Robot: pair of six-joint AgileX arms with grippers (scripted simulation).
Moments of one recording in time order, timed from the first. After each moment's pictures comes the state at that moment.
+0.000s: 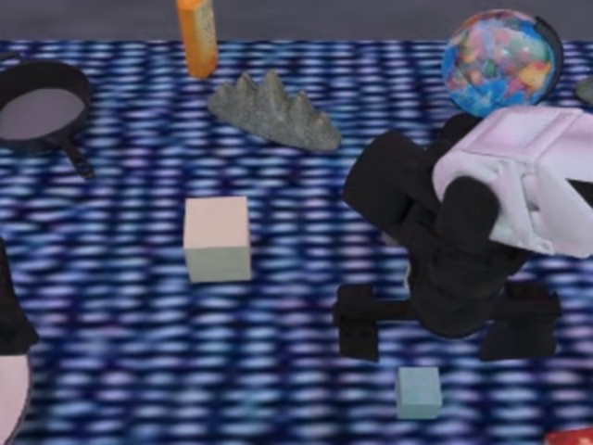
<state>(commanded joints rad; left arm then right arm) 0.00 0.00 0.00 0.00 0.00 0.00 0.80 1.72 1.21 -1.03 0.03 0.80</state>
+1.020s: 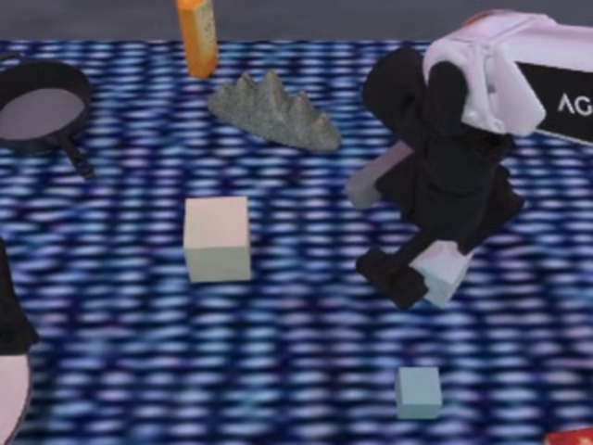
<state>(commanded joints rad) 0.00 0.00 0.00 0.00 0.00 0.00 0.57 2.02 1.53 -1.13 0.01 -0.15</state>
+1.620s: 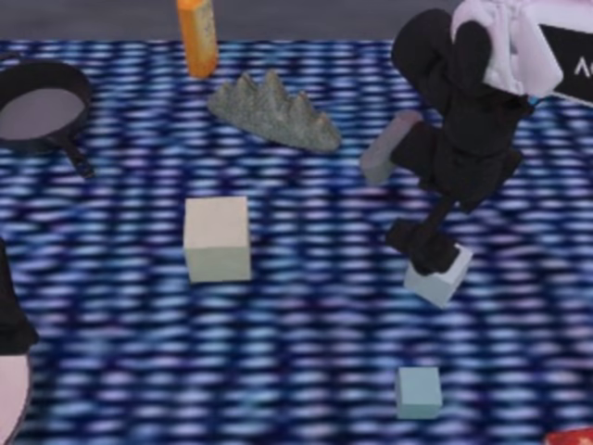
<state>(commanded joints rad) 0.00 0.00 0.00 0.00 0.00 0.00 0.48 2.07 1.63 -1.13 0.00 -0.46</state>
